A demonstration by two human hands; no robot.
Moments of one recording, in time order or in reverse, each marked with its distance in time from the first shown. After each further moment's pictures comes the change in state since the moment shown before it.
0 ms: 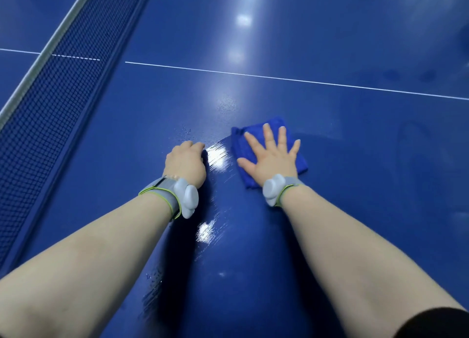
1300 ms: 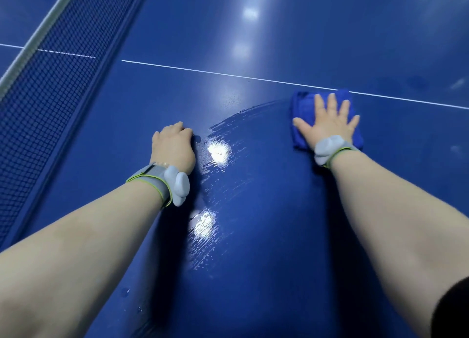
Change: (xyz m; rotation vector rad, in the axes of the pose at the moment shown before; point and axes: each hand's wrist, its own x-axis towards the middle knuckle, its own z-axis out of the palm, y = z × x) left_hand 0.067 -0.023 -0.014 0.110 0.060 -0.004; right_hand 0.113 0.097 -0.033 0.080 0.102 0.276
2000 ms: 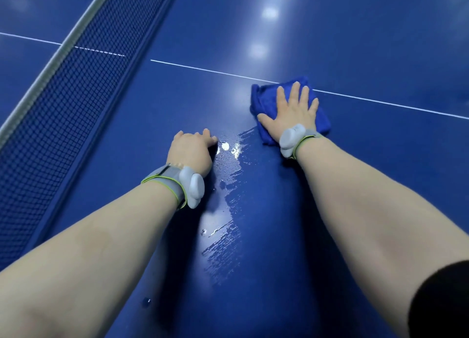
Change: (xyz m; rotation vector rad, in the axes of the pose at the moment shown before) left_hand 0.012 -0.026 -0.008 0.113 -0.173 0.066; right_hand 0.013 -0.149 0.014 -0.081 -0.002 -0.272
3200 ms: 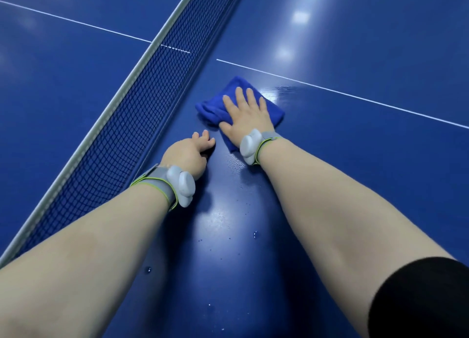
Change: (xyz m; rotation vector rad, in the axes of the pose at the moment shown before) left_hand -0.020 -0.150 0.016 -0.409 -0.039 -0.119; right_hand 0.001 -0.219 0.016 0.009 -0.065 -0.428
